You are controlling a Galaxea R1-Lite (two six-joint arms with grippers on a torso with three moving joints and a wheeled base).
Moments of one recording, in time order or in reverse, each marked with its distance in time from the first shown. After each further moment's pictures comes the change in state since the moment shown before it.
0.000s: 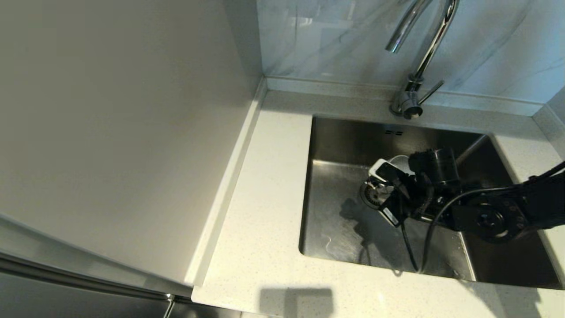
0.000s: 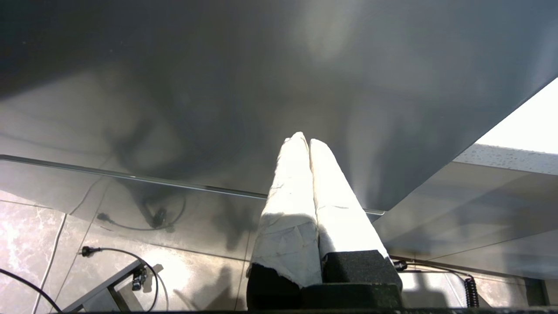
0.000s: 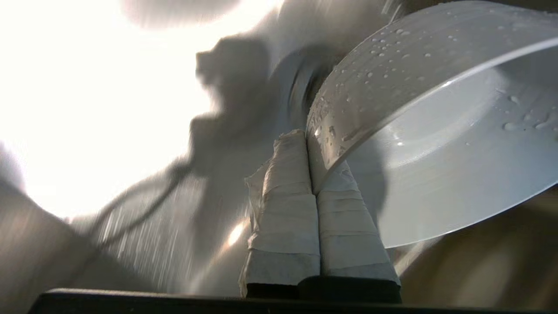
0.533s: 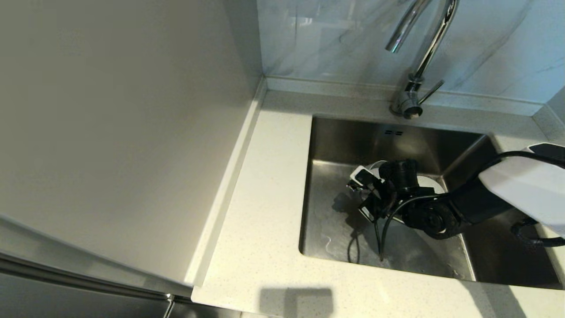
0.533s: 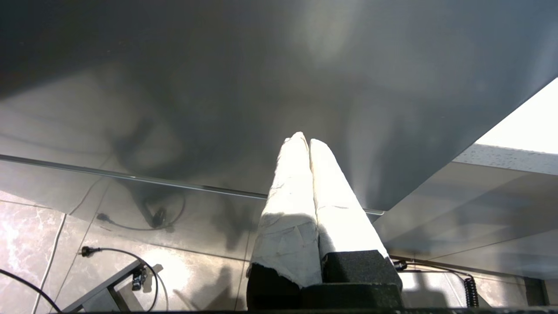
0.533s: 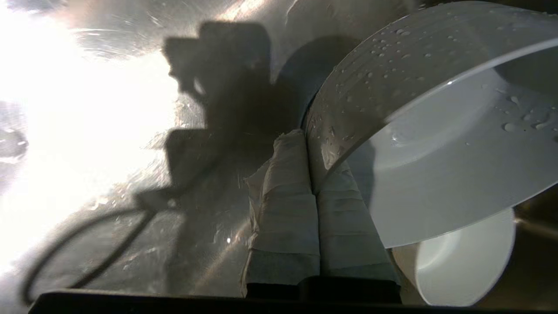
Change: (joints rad) left arm 0.000 0.000 0.000 0.000 -0.001 0.000; right arm -0.011 0.265 -0.156 -0.129 -0.022 -0.008
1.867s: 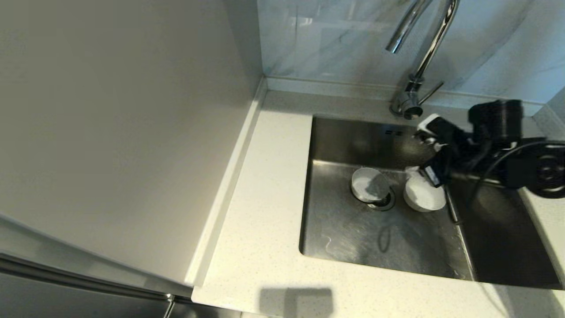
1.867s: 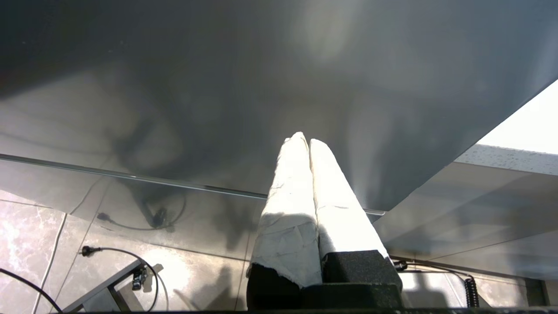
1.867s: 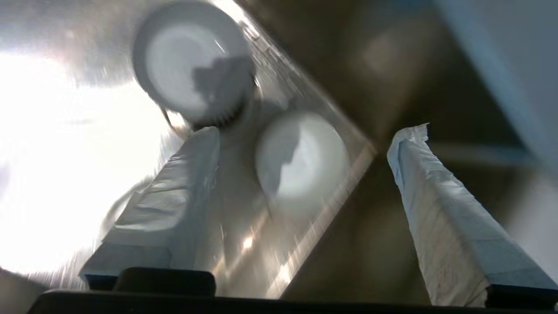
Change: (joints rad) left arm 0.000 0.000 0.000 0.000 0.001 0.000; right arm -0.216 -0.412 -0.027 0.356 0.095 0.009
